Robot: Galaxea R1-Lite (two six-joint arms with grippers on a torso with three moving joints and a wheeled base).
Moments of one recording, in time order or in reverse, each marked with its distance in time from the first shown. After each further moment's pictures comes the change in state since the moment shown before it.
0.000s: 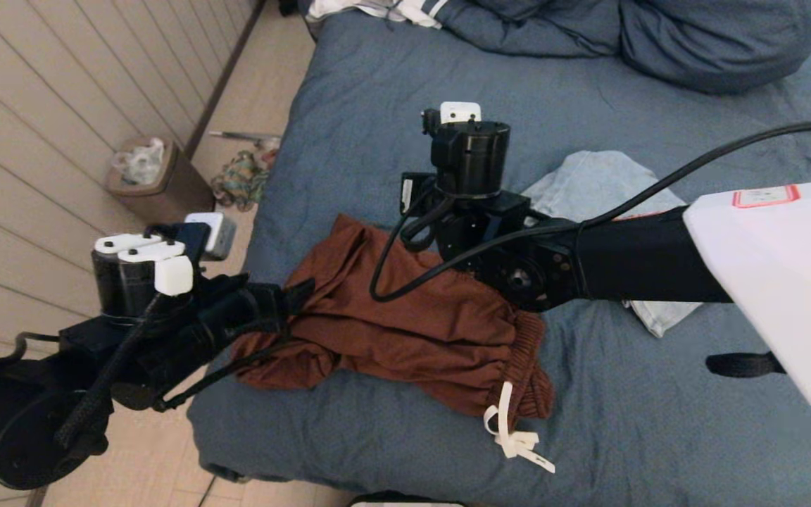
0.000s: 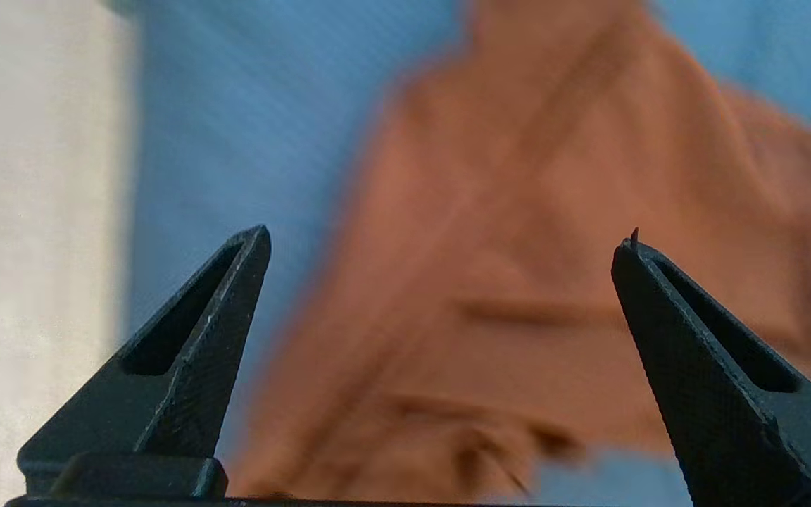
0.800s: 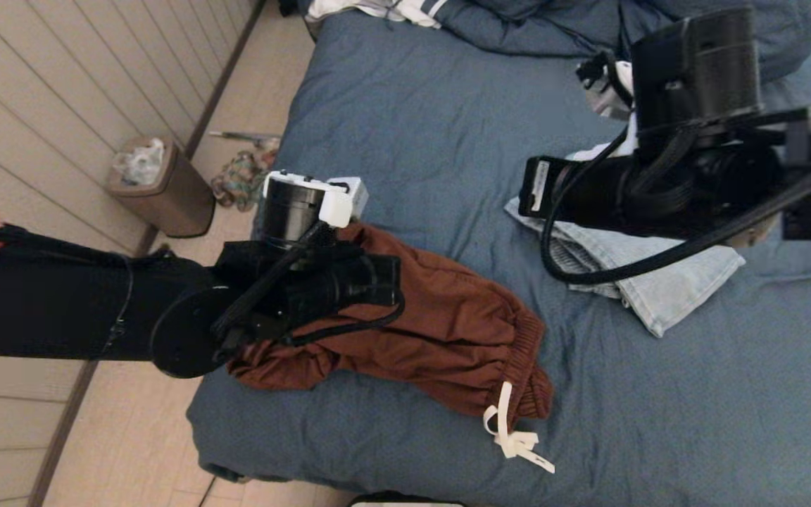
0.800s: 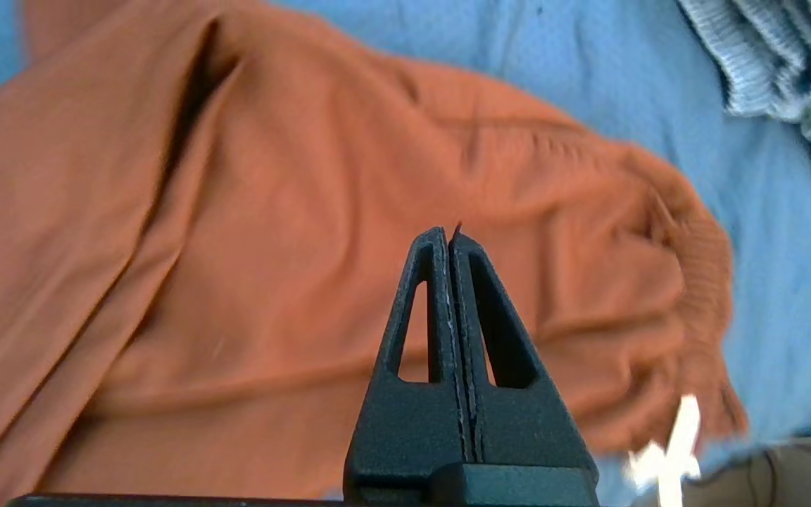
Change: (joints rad) left arm -0.231 0.188 -0.561 0.497 -0.016 -0.077; right arm -0.103 -0.502 0.244 0.652 0.367 0.314
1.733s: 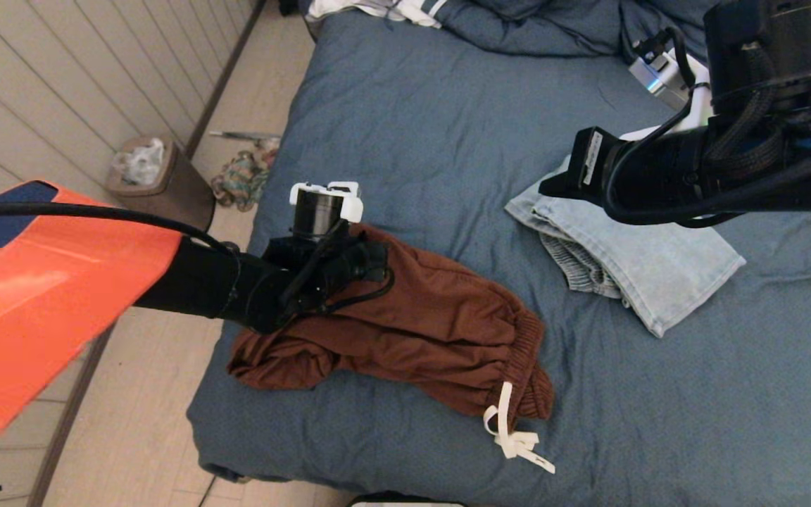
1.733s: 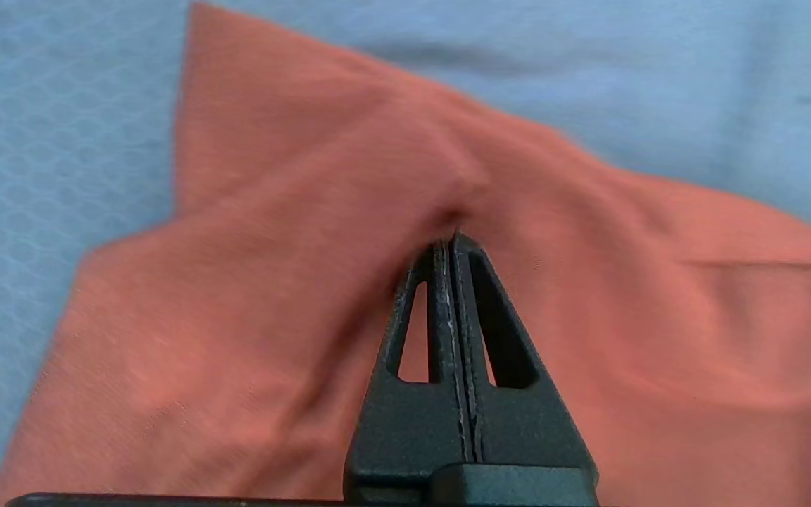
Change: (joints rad) left arm 0.129 0.245 -0.205 -0.064 0.097 0.081; right arm -0.120 -0.044 -0.046 0.111 0.250 0.092
